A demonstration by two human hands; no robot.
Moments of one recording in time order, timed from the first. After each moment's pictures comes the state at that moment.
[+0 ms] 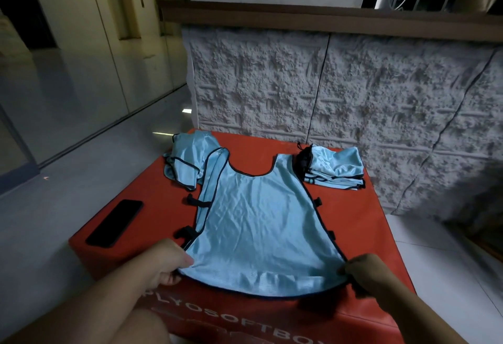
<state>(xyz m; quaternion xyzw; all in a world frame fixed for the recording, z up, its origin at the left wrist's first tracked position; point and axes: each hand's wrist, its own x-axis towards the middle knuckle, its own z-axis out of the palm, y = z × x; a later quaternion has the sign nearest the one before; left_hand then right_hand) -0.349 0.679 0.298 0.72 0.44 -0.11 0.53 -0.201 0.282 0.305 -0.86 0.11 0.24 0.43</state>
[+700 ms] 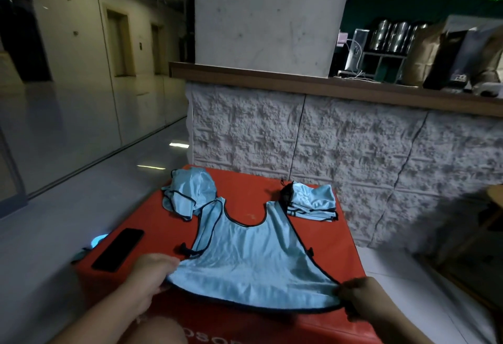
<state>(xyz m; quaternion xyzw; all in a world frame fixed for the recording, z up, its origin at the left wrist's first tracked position) -0.416 0.659 0.377 0.65 0.41 0.10 0.63 -0.278 0.243 0.391 -0.89 0.04 0.17 0.43</state>
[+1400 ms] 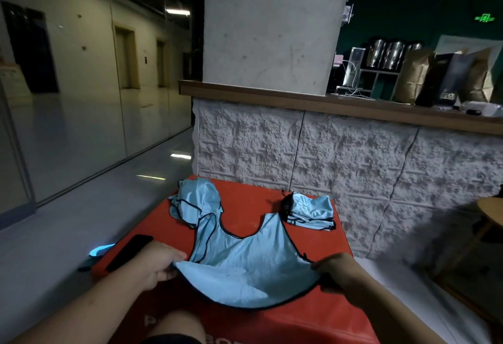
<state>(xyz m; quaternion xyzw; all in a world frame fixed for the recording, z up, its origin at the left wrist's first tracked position) -0.430 0.675 0.424 0.65 0.38 0.05 0.65 -0.295 0.290 0.446 -0.82 0.02 0.18 0.54</state>
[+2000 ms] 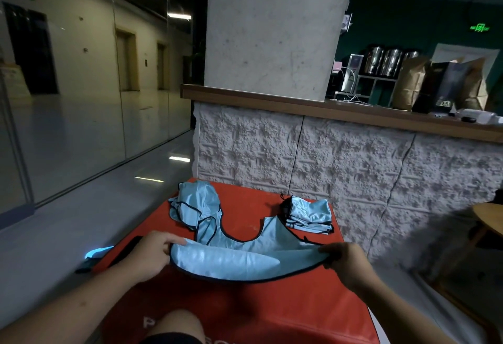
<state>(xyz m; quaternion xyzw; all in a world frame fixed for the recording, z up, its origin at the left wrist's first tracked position) -0.443 0.708 0.416 0.87 0.15 0.13 0.46 -0.277 0.274 0.448 -0.91 -0.16 -0.03 0.39</state>
